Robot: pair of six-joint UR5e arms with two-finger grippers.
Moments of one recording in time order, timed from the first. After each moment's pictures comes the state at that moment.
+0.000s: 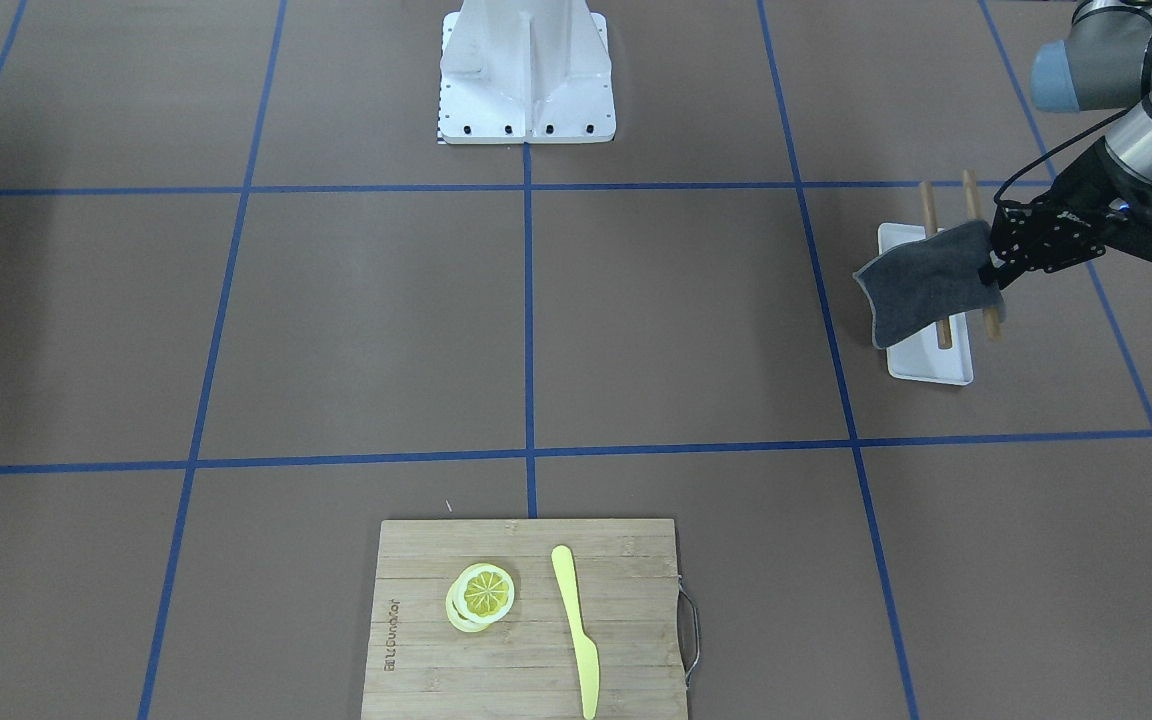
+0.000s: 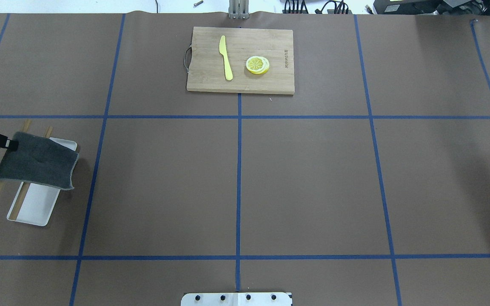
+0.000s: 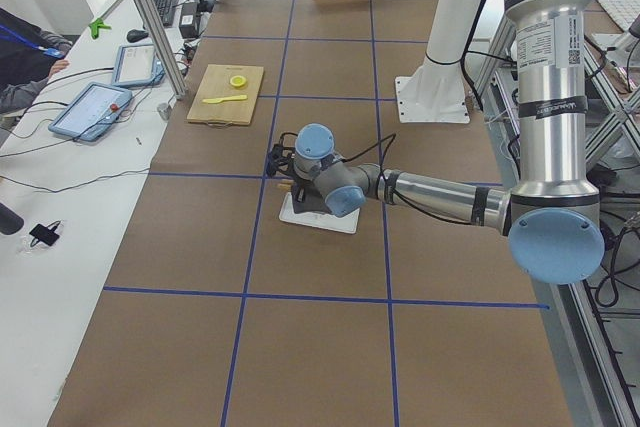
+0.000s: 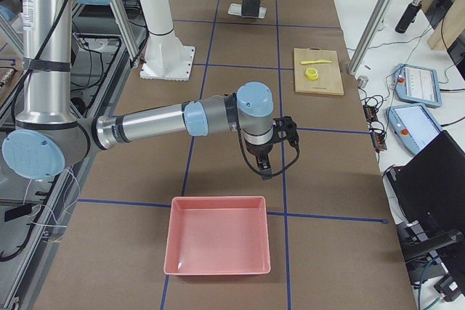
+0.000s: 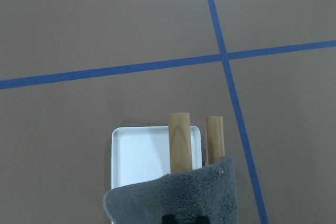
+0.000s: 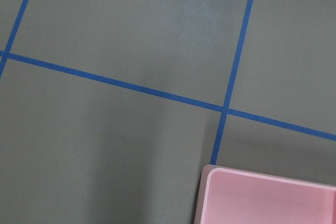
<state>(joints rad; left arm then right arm) -1.06 -1.46 -1.79 -2.35 -2.31 -0.76 1.56 -1.66 1.90 -1.59 2.35 -0.08</state>
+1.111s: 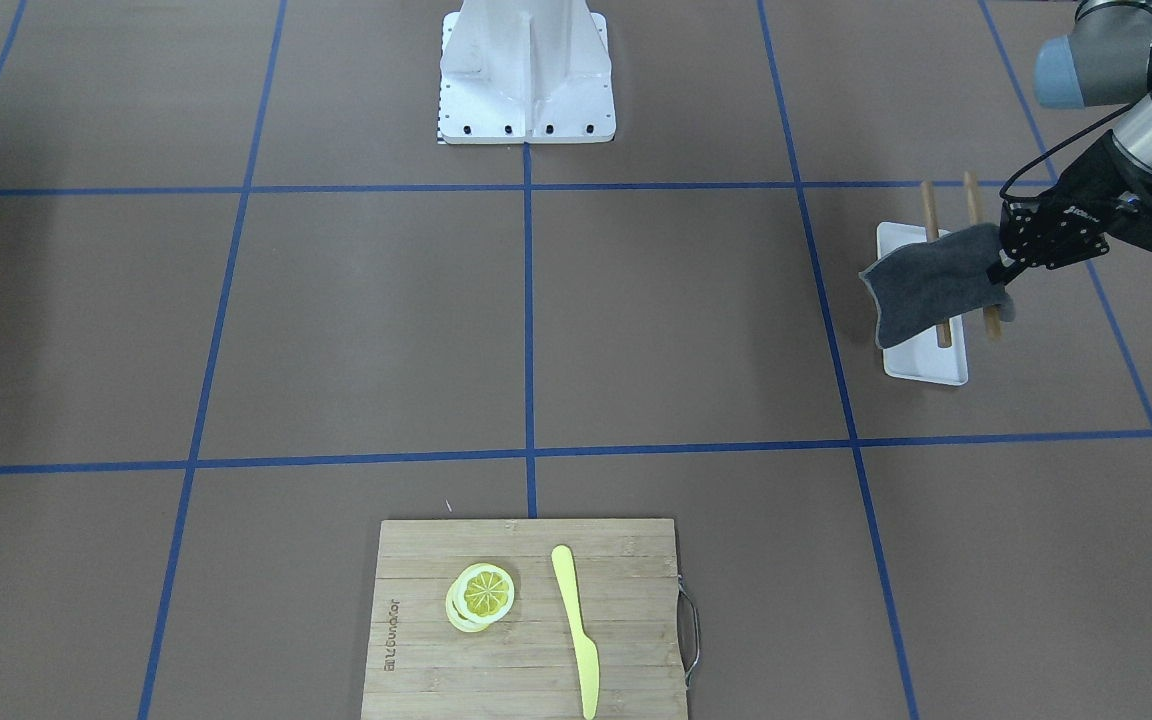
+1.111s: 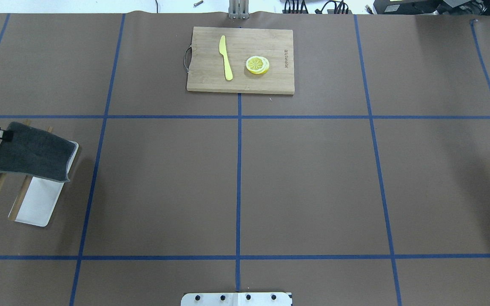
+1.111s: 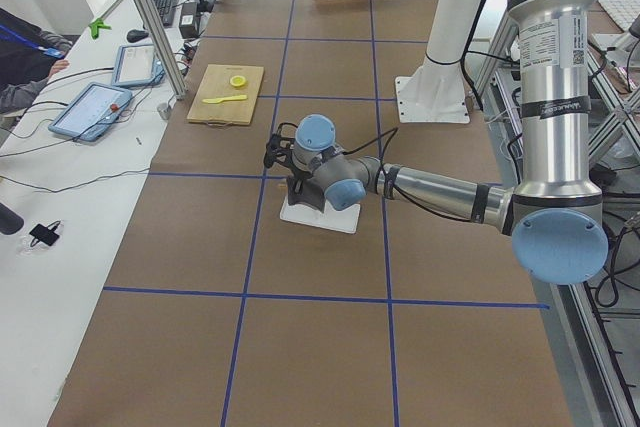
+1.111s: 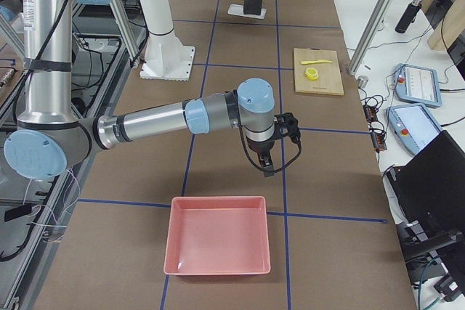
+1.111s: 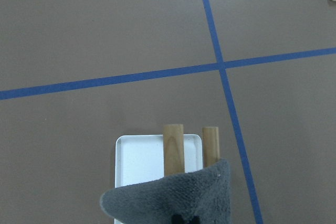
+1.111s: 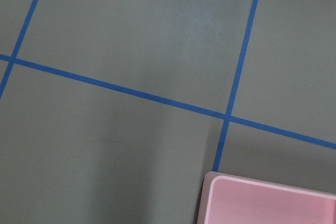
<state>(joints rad) -1.10 -1.46 -1.84 -2.35 -2.32 -0.80 1.56 -1.64 1.92 -1.59 2.35 -0.08</state>
